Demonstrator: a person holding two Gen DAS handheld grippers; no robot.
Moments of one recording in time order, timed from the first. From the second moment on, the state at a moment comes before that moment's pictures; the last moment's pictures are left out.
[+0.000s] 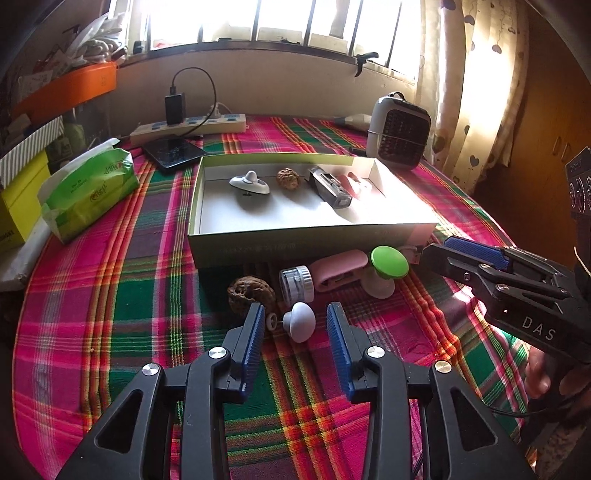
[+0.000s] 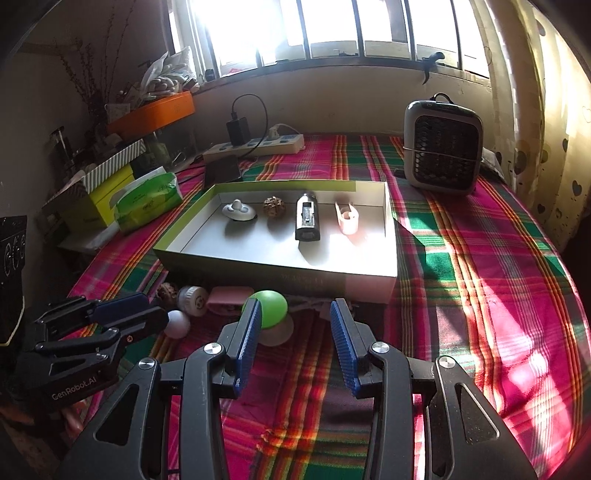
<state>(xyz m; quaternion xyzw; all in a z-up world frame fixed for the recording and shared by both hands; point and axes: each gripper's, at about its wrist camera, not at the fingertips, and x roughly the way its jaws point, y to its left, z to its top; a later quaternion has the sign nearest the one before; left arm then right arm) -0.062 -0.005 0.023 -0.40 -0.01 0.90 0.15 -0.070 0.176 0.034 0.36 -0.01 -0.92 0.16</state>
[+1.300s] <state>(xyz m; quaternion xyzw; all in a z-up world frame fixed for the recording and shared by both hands) -0.078 0.001 0.002 -0.42 -0.03 0.90 0.13 -0.091 0.150 0.005 0.41 0.00 -0.89 0.19</state>
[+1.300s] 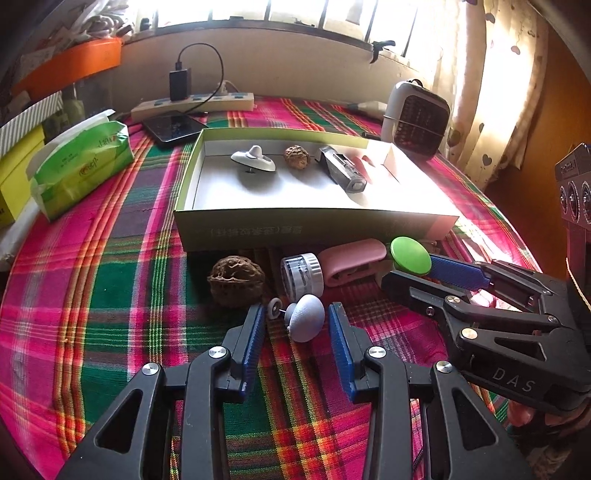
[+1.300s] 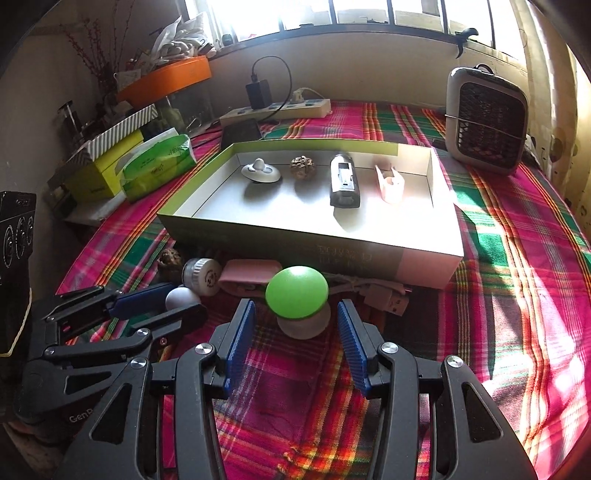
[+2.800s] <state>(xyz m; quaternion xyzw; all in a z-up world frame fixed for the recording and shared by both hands) -0.069 -0.015 0.004 -0.42 -0.04 0.90 0.14 -0.081 0.153 0.012 0.39 -0.03 -0.90 0.17</state>
